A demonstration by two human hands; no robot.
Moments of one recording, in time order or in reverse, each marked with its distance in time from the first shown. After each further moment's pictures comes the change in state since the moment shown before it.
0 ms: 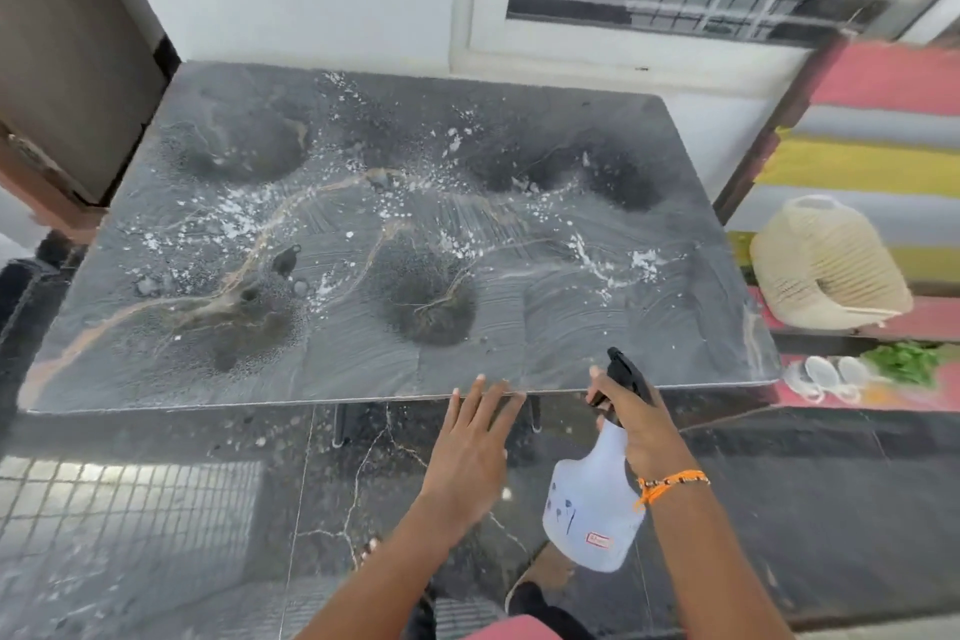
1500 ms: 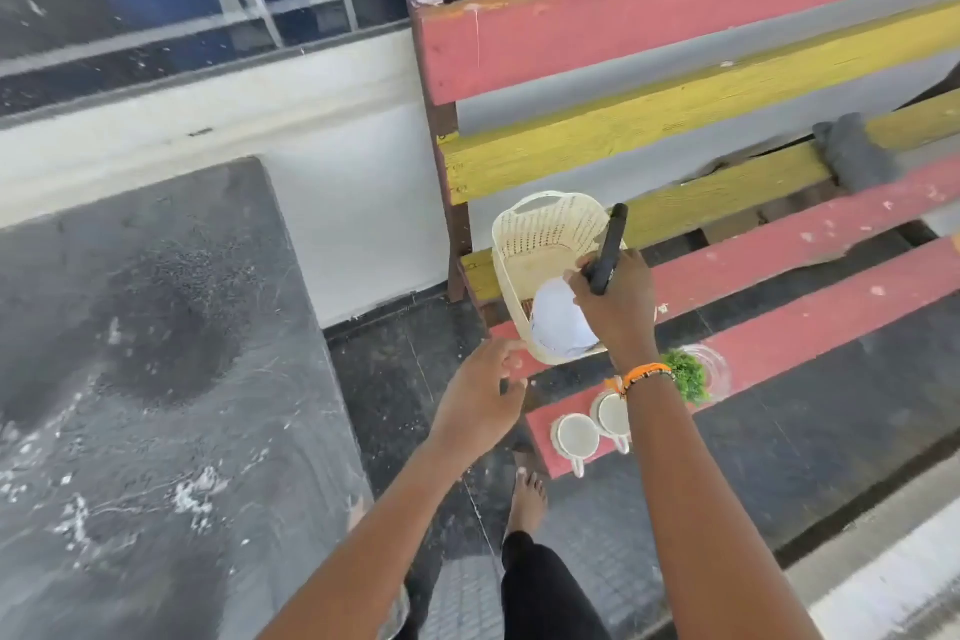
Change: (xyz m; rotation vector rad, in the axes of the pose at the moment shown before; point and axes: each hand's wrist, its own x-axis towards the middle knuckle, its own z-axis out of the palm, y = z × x) left_hand 0.454 0.407 0.074 -0.596 -0.224 0.039; right_hand 0.342 -0.231 -0.421 -0.447 0.455 -0.498
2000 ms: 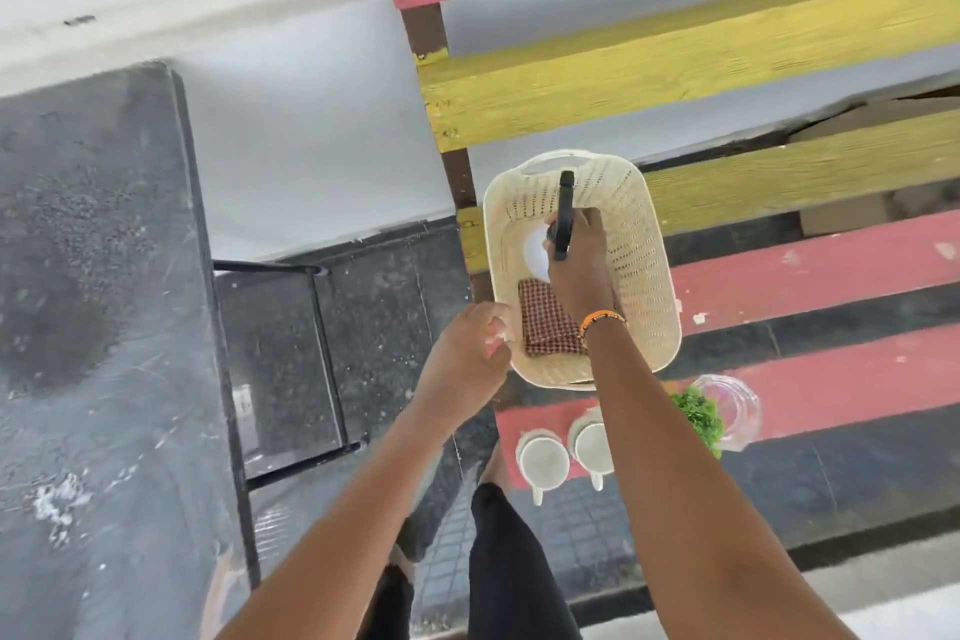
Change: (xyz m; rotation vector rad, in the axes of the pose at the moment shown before) left_hand 0.123 0.000 0.049 -0.018 0.063 -0.322; right_hand 0.145 0.100 0.103 -0.022 -0.344 -0.077
